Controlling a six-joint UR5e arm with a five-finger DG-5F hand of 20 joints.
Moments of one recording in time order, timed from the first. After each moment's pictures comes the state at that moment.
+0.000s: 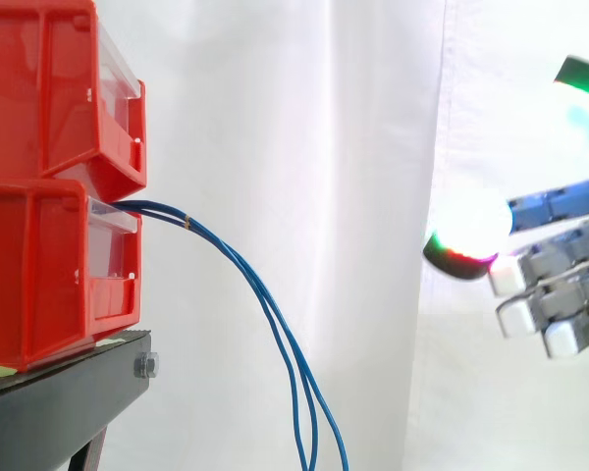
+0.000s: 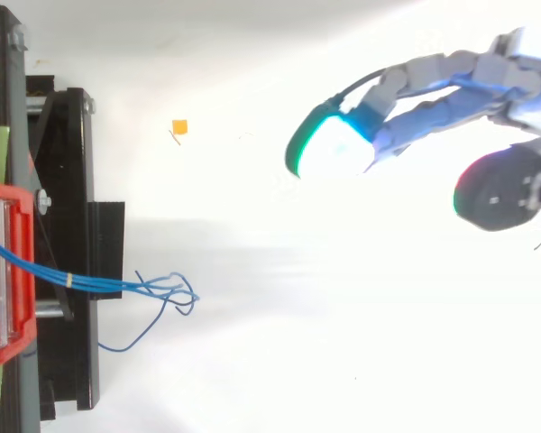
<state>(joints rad) 0.13 -1.93 -1.68 -2.71 -1.24 -0.10</state>
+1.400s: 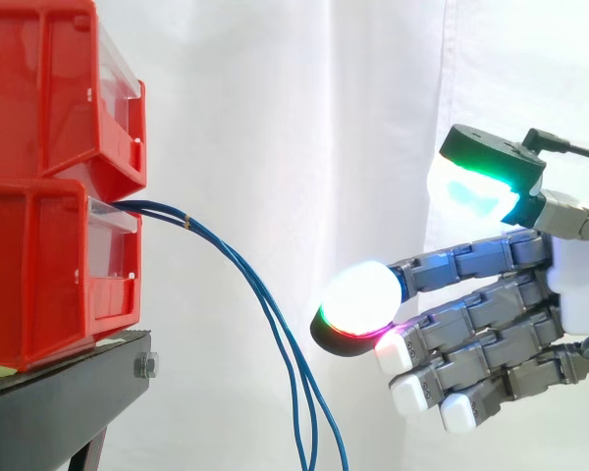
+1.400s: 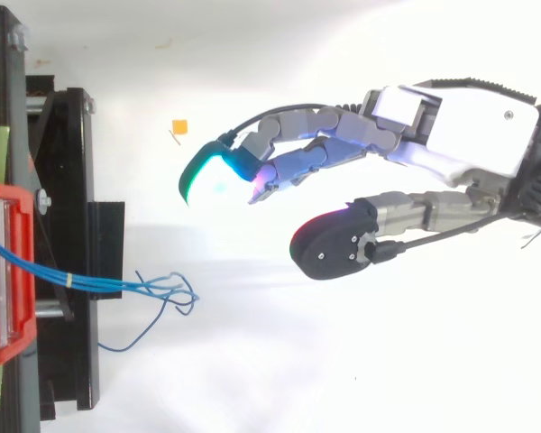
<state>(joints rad) 0.19 -2.11 -1.53 -2.66 -1.13 -0.19</state>
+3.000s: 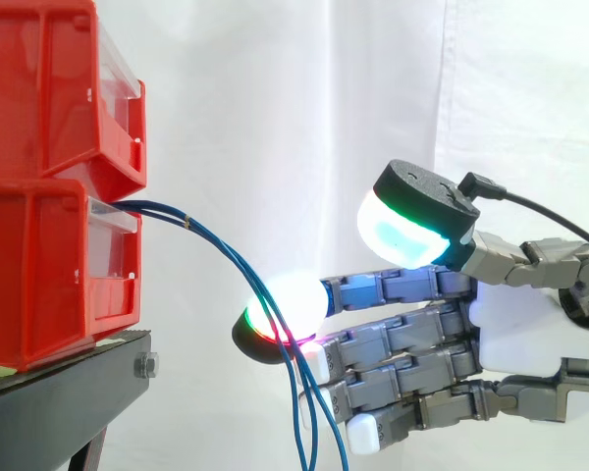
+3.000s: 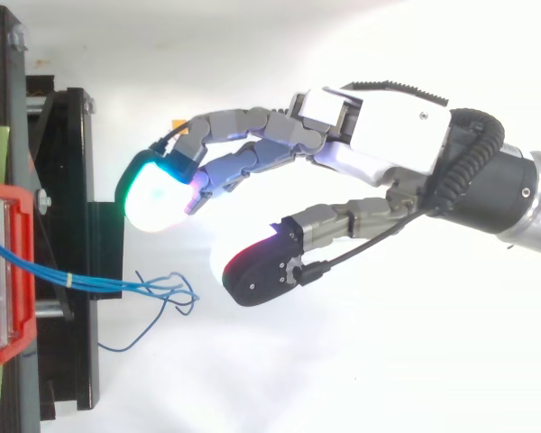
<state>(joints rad) 0.17 -2.24 -1.44 -2.50 -1.16 -0.15</state>
